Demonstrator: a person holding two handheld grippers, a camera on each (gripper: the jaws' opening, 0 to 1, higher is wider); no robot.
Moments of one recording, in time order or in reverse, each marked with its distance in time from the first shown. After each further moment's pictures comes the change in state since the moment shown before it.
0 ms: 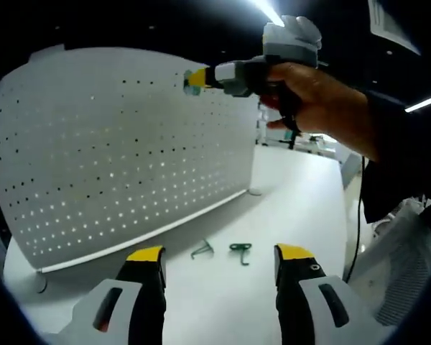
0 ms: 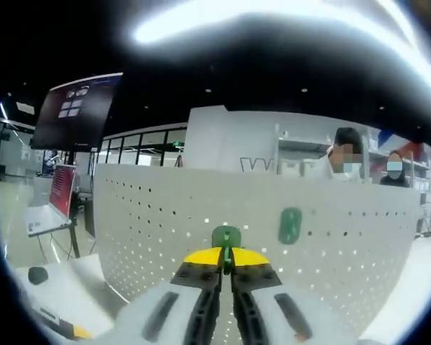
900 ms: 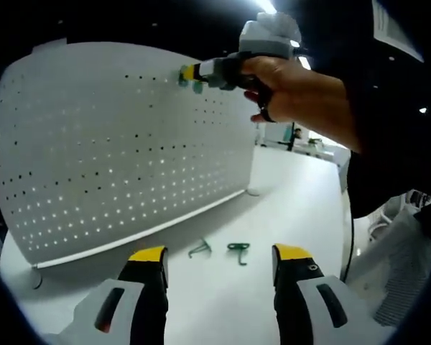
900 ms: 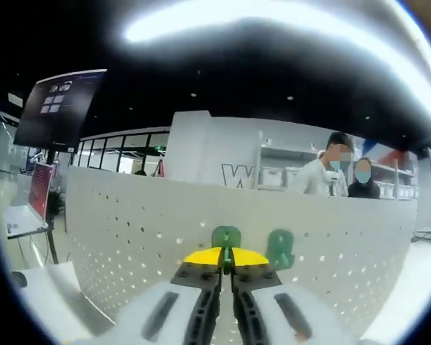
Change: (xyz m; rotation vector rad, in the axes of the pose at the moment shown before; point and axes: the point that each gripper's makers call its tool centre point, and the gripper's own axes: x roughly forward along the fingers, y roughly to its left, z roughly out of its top) left arm 0.001 0.001 -0.002 -0.030 0.000 -0.015; right arm 0.031 -0.021 0.013 -0.051 -0.036 -0.117
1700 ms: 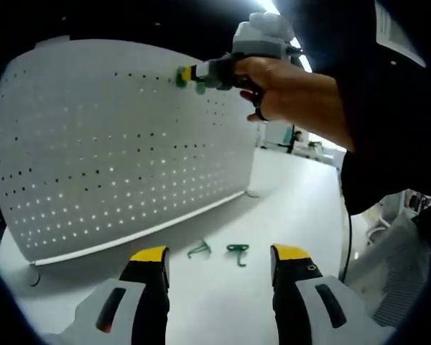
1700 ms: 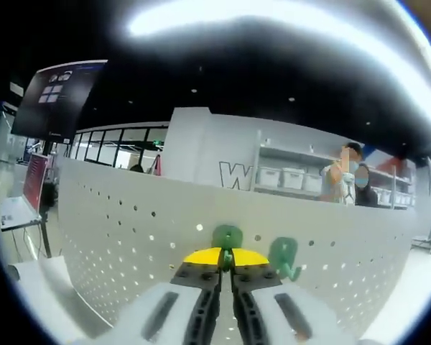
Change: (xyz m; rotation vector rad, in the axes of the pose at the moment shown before) left arm 0.000 0.002 0.001 -0.021 -0.005 -0.007; right arm 0.011 0.001 0.000 -0.030 0.024 -0.020
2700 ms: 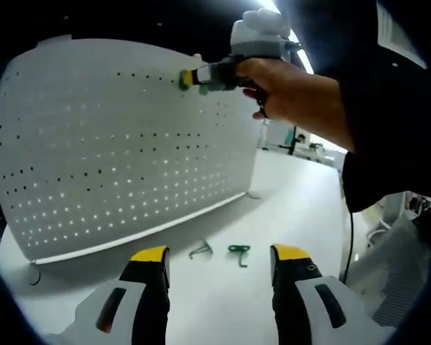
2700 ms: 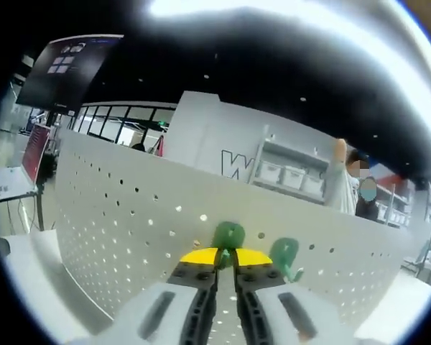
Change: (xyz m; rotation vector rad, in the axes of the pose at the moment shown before) left arm -0.001 0.002 0.001 -0.009 -0.007 0.007; right arm 0.003 -0.002 -0.010 -0.127 0.074 -0.002
